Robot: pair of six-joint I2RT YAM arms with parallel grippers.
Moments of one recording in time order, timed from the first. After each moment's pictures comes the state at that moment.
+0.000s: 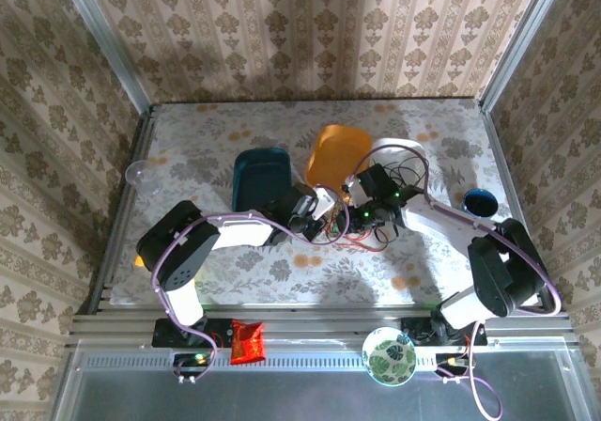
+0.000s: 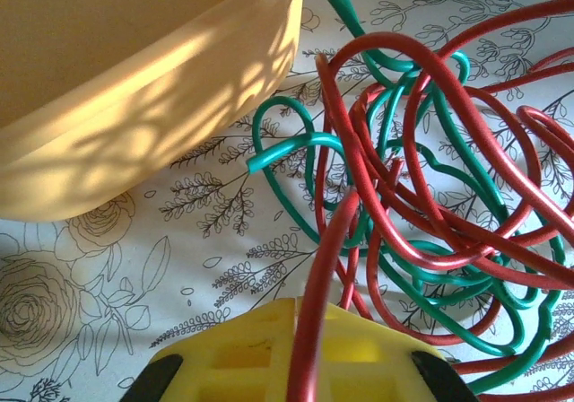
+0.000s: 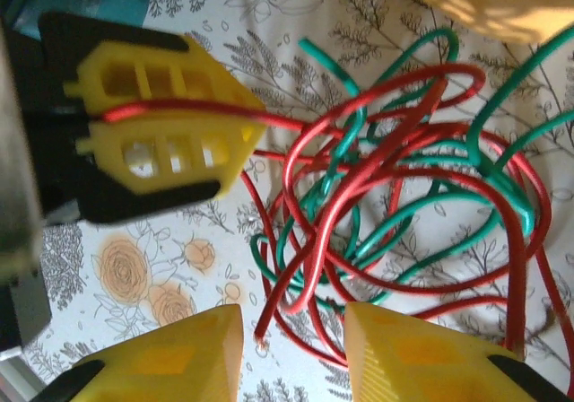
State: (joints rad) left arm -0.88 1.76 0.87 0.13 0.05 0.08; right arm 0.50 1.51 0.91 -0.47 -0.30 0.24
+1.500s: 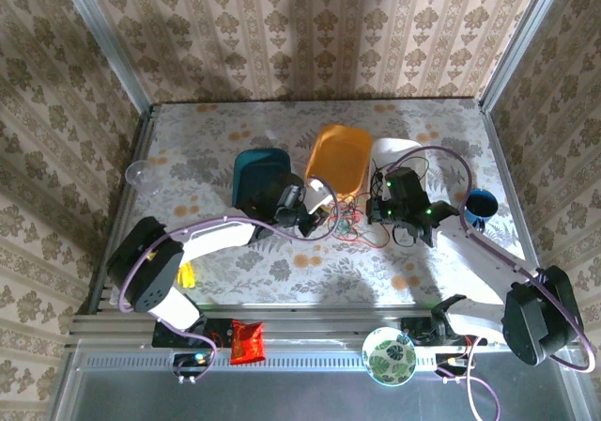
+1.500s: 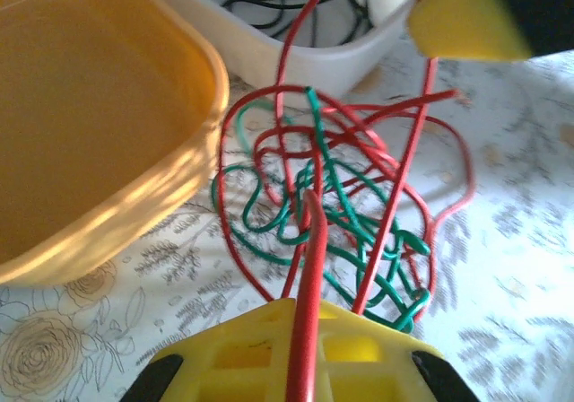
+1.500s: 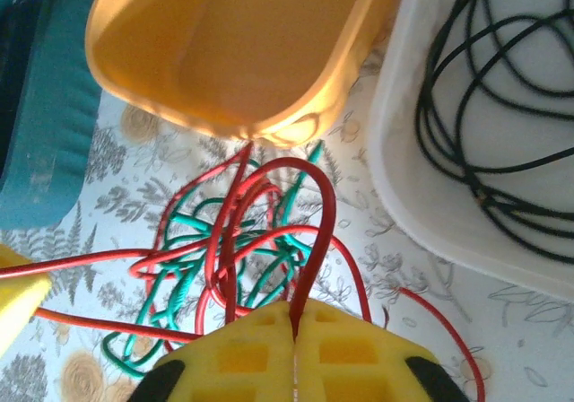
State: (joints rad) left arm -0.84 1.54 0.88 0.00 0.29 0.13; right arm 0.41 1.21 0.74 -0.38 -0.07 0.42
